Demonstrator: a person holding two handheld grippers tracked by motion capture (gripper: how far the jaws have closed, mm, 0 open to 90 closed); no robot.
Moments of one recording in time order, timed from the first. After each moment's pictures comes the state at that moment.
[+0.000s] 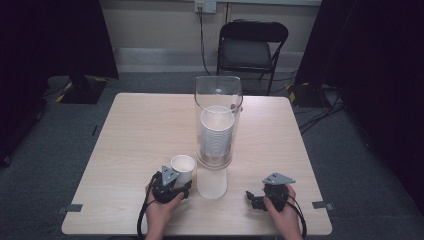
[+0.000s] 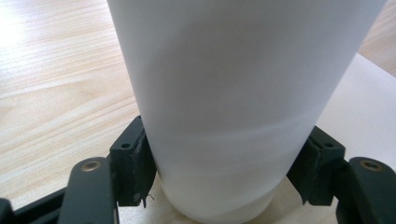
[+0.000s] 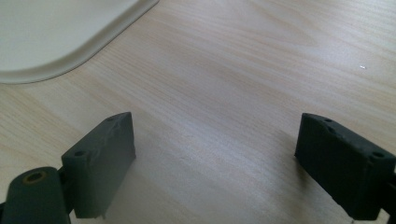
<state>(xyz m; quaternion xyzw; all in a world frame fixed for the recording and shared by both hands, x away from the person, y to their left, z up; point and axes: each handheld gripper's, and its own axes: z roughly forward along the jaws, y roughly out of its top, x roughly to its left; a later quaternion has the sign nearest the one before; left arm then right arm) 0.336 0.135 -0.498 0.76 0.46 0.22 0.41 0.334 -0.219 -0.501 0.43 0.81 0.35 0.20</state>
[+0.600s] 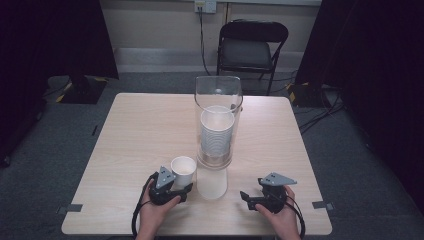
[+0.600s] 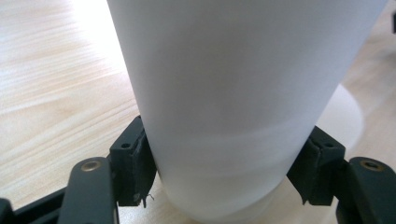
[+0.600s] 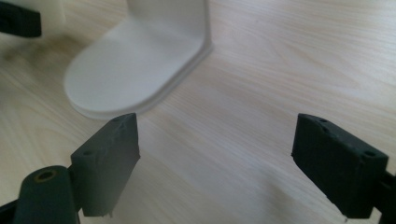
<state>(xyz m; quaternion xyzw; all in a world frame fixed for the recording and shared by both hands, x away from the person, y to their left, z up) 0.325 0.146 -0.484 0.78 0.39 0.18 0.45 0.322 -0.203 -0.477 0.42 0.79 0.41 0.16</state>
